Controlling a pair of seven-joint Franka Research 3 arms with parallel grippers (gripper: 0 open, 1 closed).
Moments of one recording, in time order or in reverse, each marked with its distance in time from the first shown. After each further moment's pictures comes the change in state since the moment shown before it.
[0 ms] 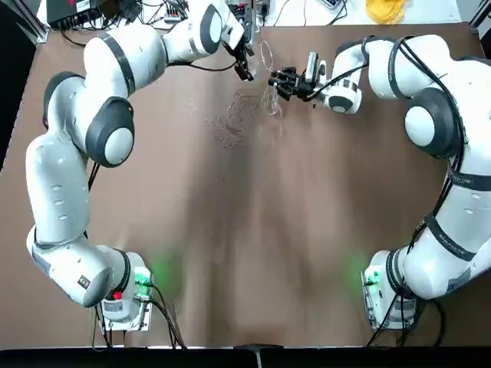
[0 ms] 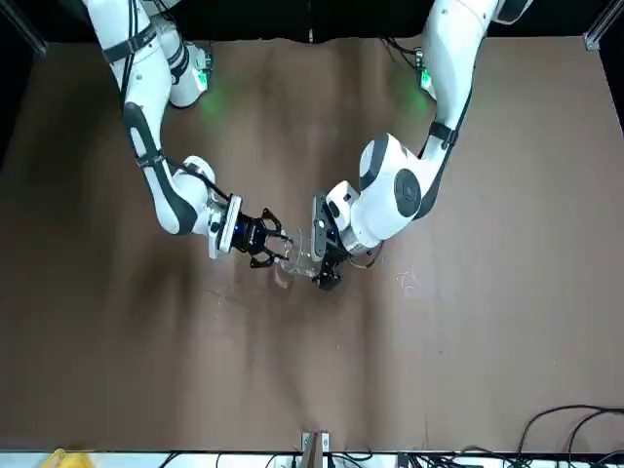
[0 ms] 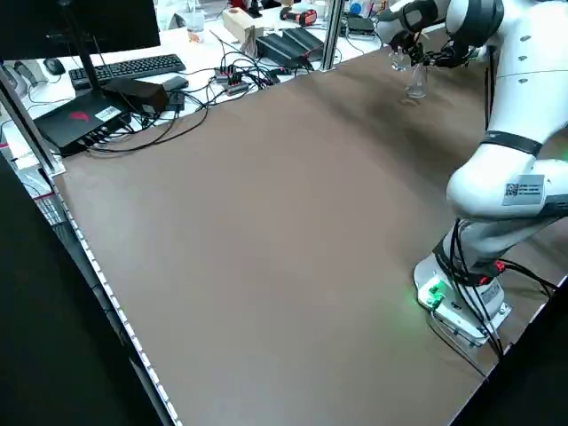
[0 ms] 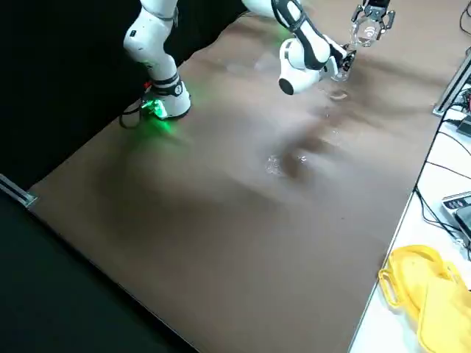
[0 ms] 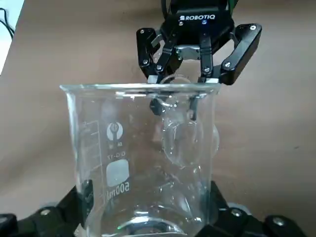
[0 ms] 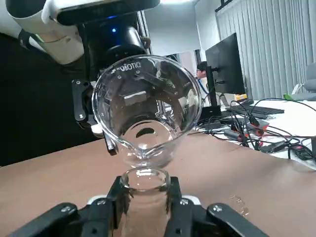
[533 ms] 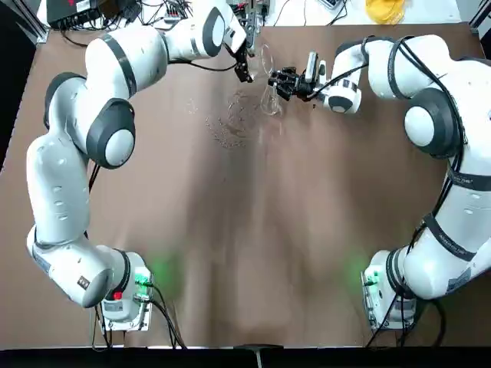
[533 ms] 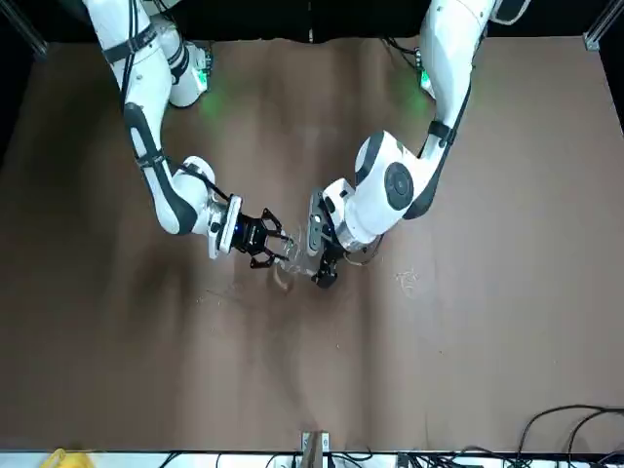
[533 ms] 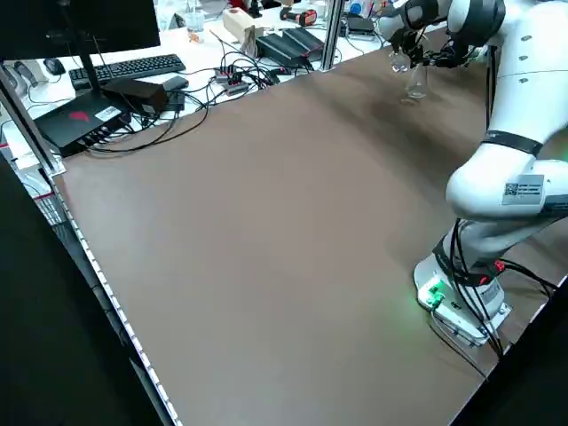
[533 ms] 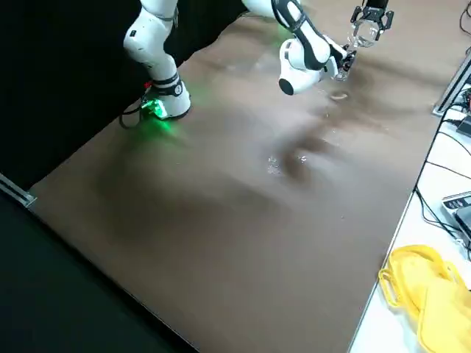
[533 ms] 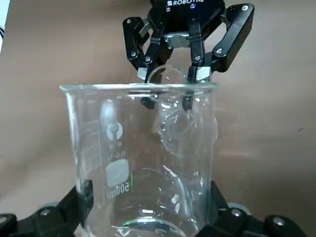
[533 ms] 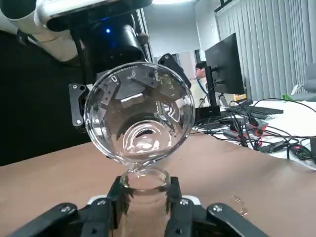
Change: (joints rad) left arm -0.014 0.000 0.001 0.001 0.089 0.002 -0.002; right arm 0.001 0.002 -0.002 0.001 0.002 0.000 -0.003
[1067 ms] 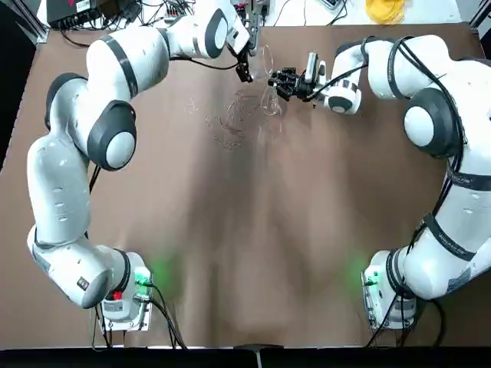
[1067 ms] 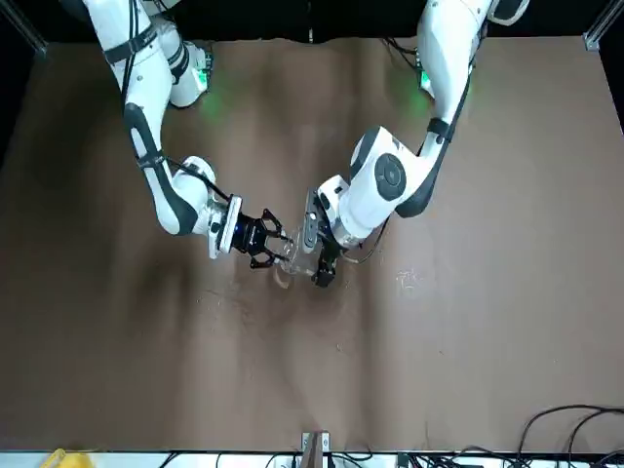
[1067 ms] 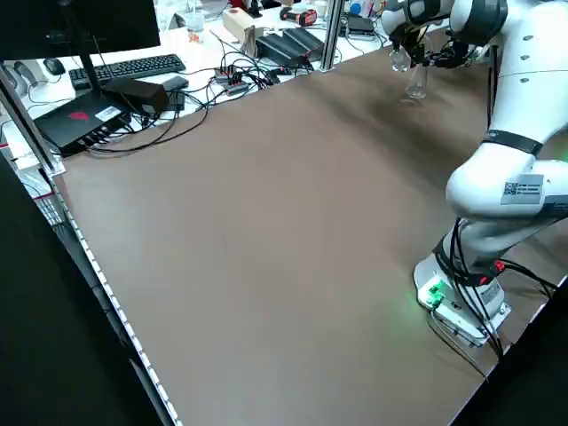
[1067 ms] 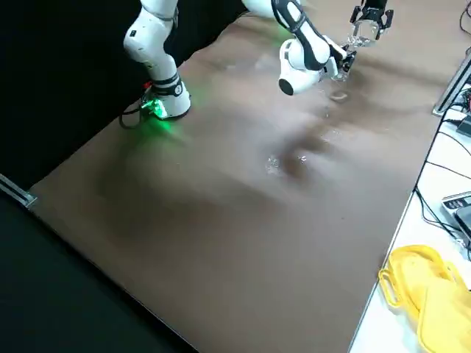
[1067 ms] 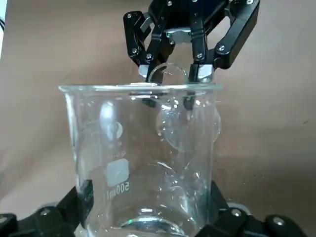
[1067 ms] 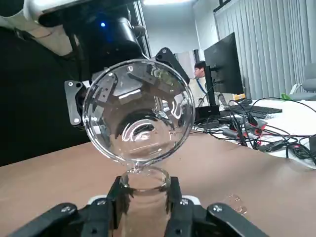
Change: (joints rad) left arm -0.023 -0.003 0.008 0.011 0.104 0.001 -0.084; right arm 0.001 0.003 0.000 0.000 0.007 0.002 -0.001
